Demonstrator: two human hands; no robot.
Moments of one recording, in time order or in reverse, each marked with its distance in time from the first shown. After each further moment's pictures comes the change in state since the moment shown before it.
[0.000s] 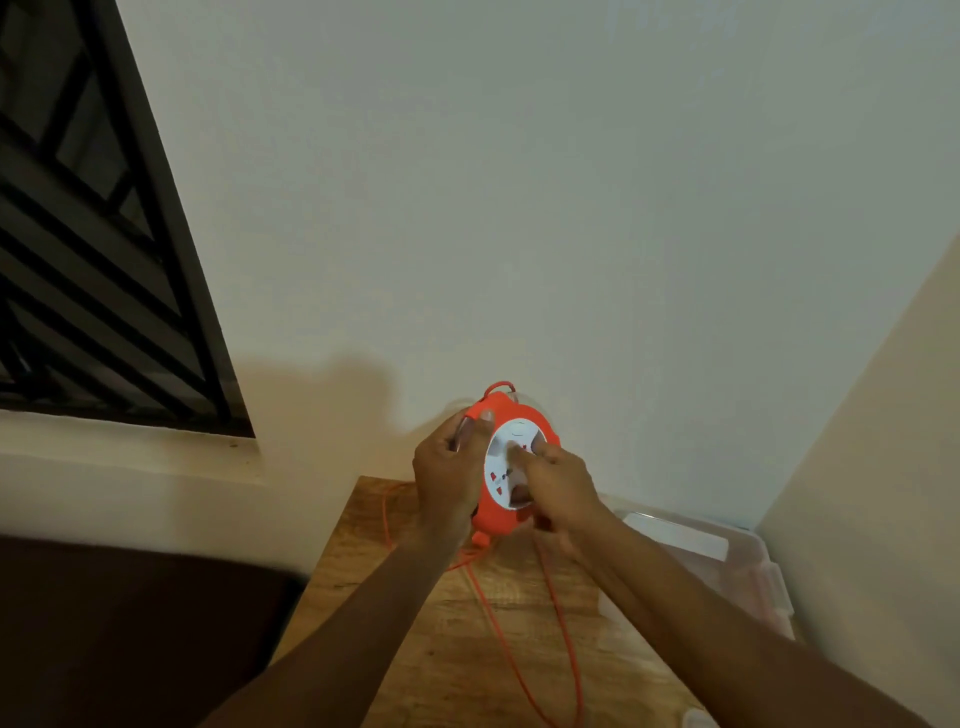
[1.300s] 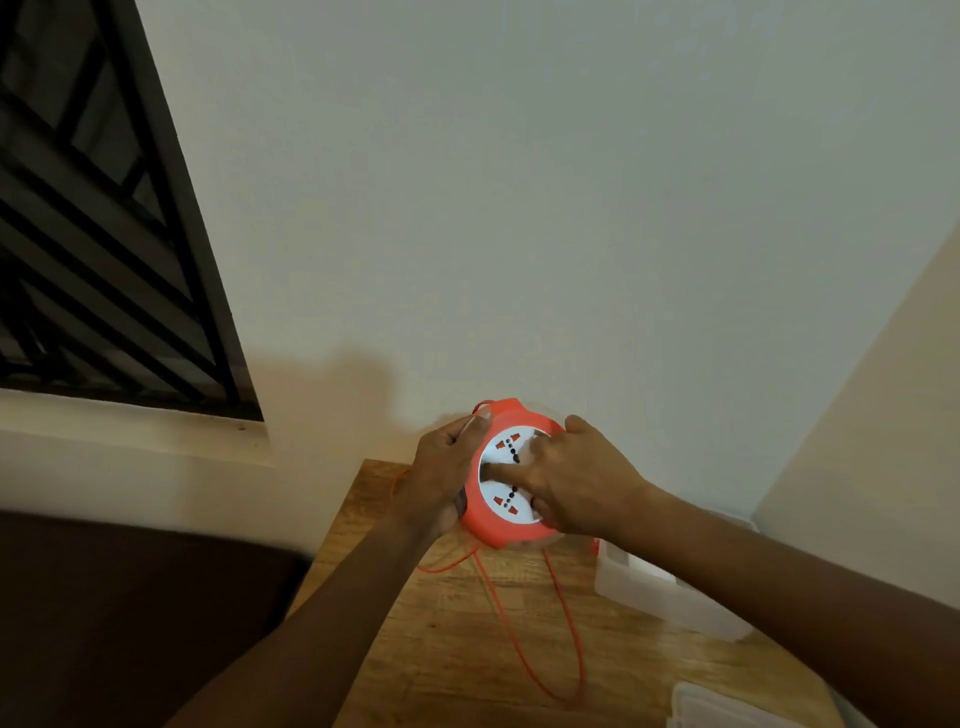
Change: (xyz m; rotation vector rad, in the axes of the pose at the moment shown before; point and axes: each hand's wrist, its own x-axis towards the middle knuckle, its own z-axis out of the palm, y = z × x) left_hand 0.002 -0.002 -0.024 -0.149 -0.316 -0.282; right_hand -0.006 -0.018 -0.042 -1.749 -0.158 -1.286
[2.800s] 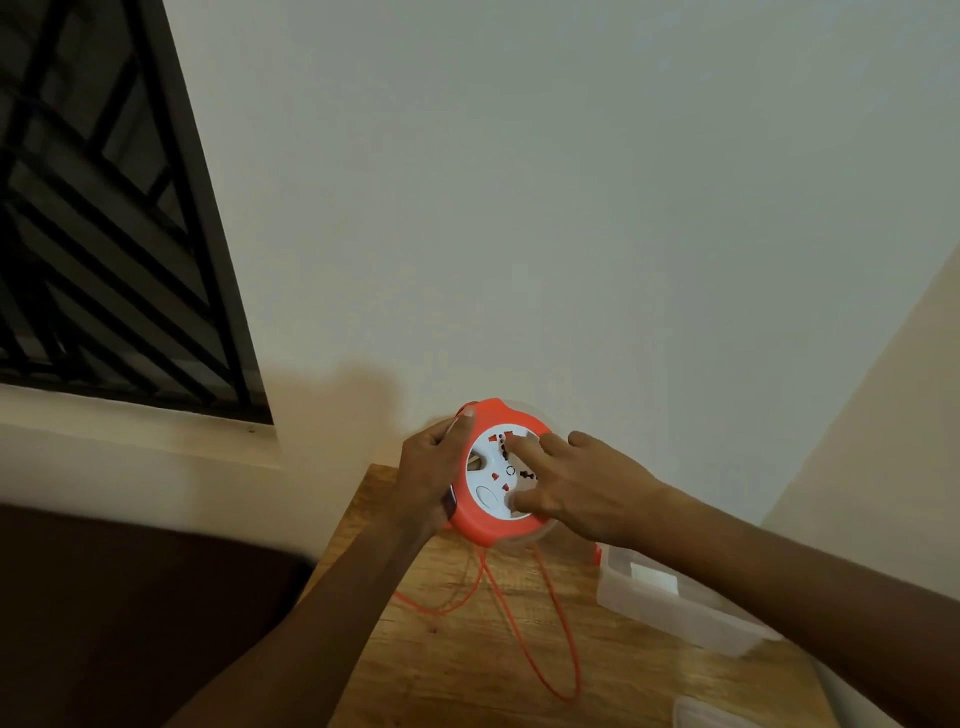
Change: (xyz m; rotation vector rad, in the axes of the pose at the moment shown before) left_hand -0.010 0.011 -0.008 -0.024 0.145 0.014; right_hand -0.016 0.003 -0.022 -0.042 -0.091 -0.152
